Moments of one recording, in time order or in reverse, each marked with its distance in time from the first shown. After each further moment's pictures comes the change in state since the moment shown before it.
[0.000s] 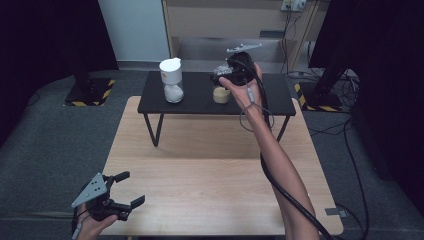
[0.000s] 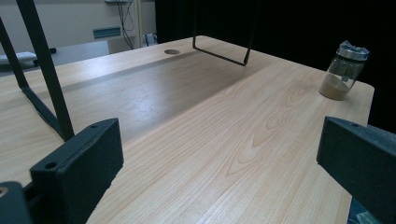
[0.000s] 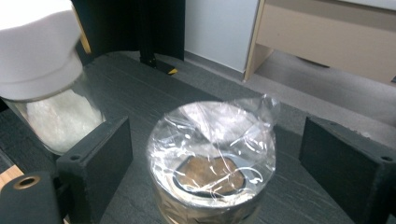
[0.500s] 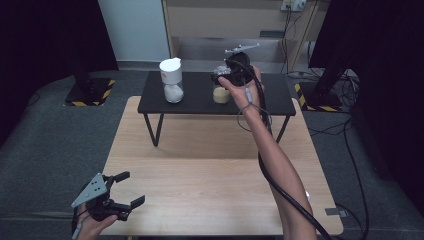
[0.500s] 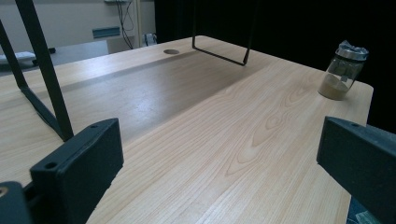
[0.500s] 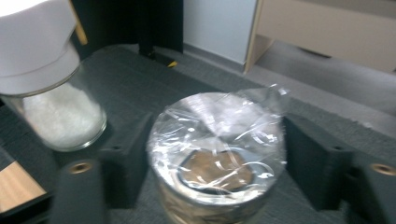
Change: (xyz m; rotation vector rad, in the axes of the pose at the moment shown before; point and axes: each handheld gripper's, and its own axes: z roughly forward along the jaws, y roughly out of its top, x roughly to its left) left arm 0.000 0.000 0.000 -0.001 -0.003 -0.001; right arm 0.003 0.002 0.004 0.029 -0.012 0.008
